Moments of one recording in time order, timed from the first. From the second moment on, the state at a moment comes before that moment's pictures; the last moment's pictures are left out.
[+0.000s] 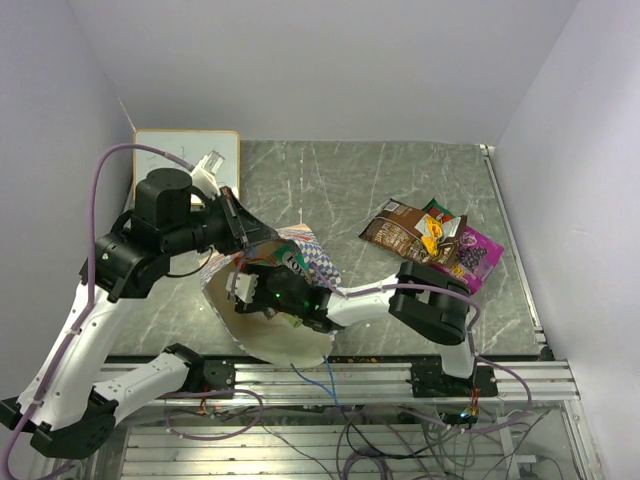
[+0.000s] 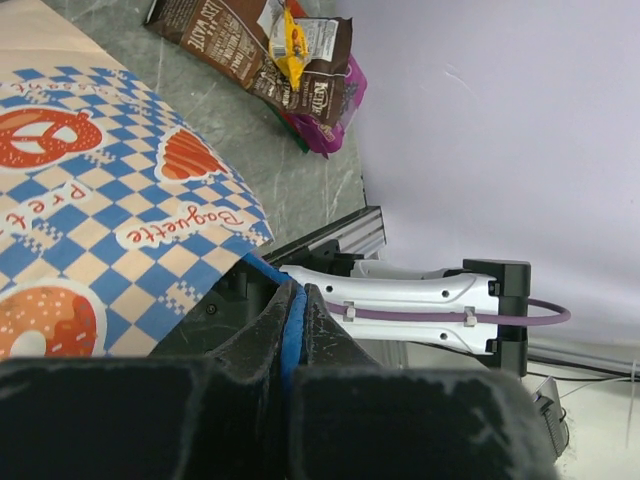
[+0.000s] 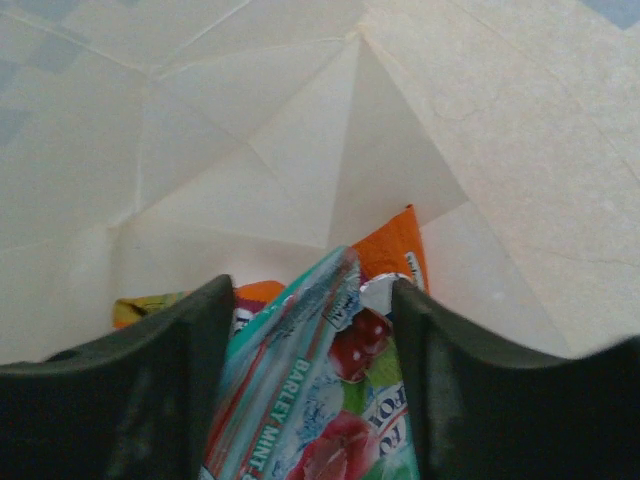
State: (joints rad) left arm -0.53 0.96 1.41 -0.87 0.36 -0.90; right arm 1.23 1.97 1.04 0.65 0.10 -0.51
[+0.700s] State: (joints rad) left arm -0.53 1.10 1.75 -1.12 0.02 -0.73; right arm 1.14 1.98 1.22 0.61 0.12 -0.59
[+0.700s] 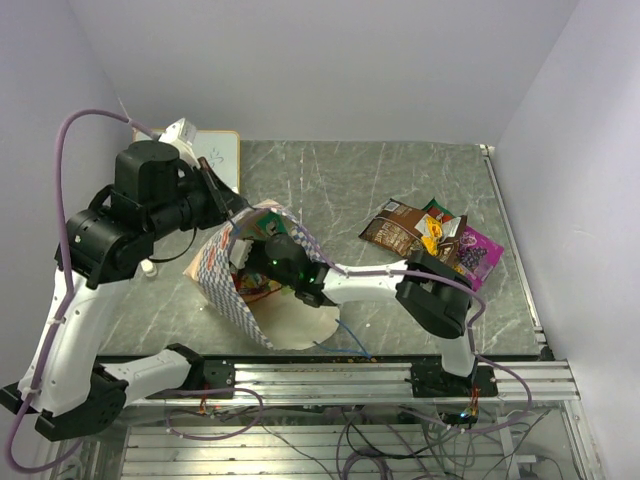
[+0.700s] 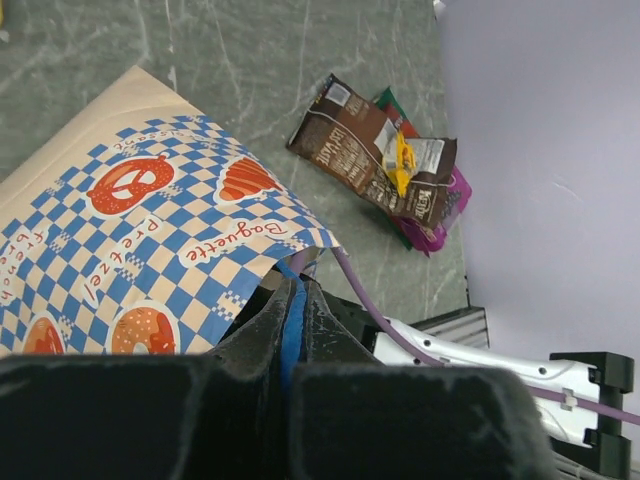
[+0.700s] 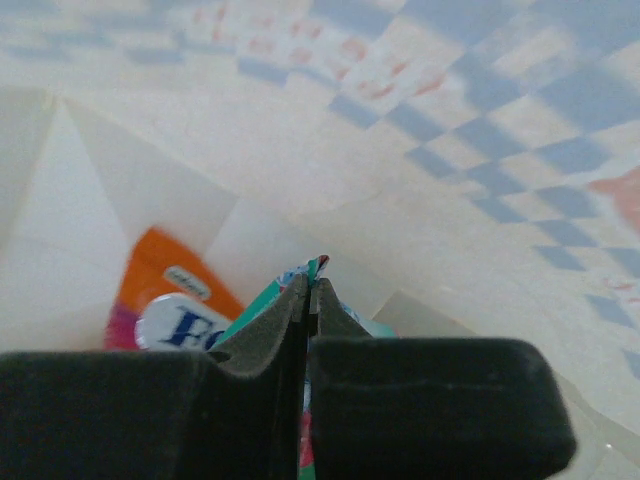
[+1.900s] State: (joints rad) left arm -0.53 1.02 1.54 -0.97 0.10 -0.87; right arm 1.17 1.31 1.06 0.27 0.04 -0.32
